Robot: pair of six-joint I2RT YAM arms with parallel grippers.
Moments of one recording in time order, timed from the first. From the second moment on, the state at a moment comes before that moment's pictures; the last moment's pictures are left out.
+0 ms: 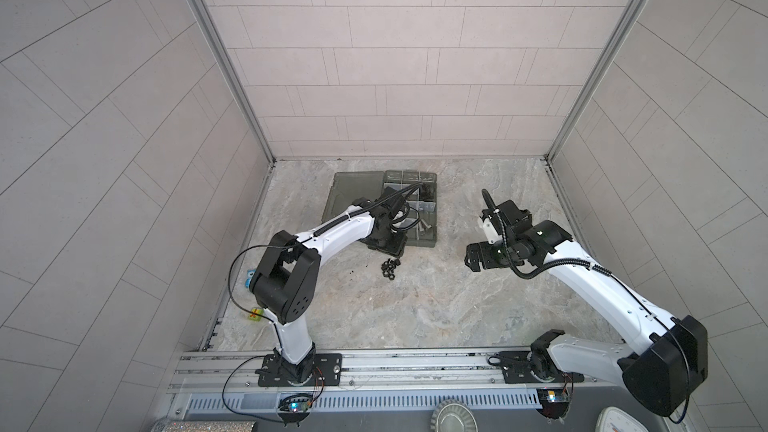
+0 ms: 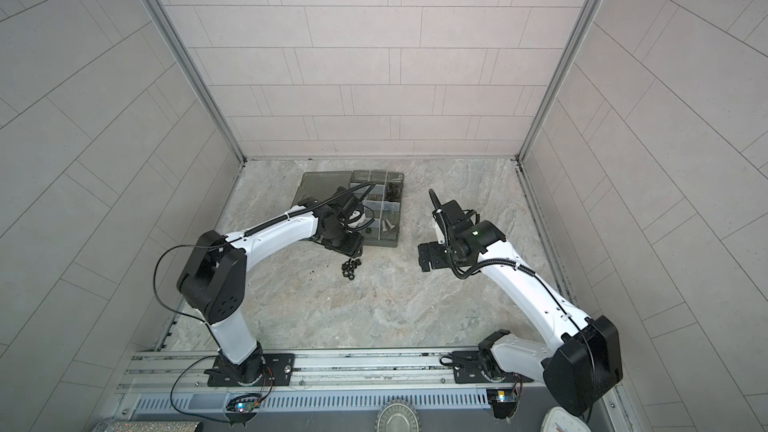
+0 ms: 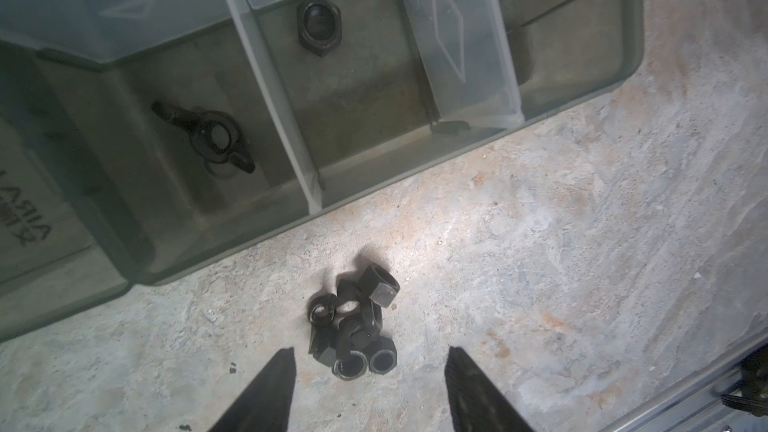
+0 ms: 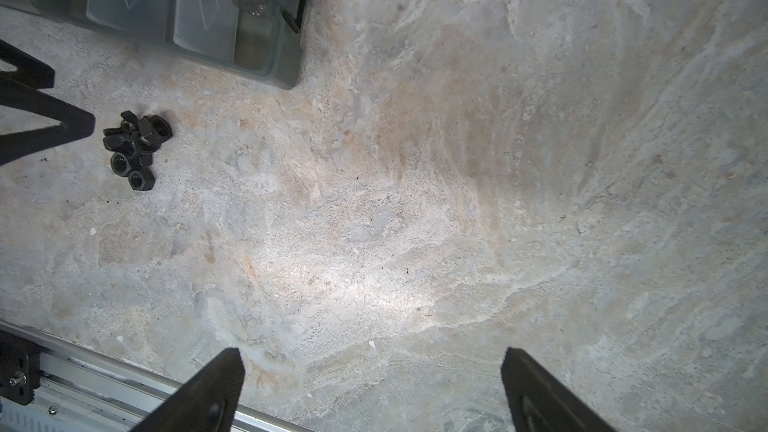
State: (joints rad) left arm -0.60 1.79 1.30 -0.84 0.17 -0.19; right arm 0.43 1.19 1.02 -1.01 -0.06 0.32
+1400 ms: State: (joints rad) left arm -0.64 1.94 1.30 -0.80 0.15 -0.13; right arm 0.43 1.14 1.01 -1.04 -0.03 0.34
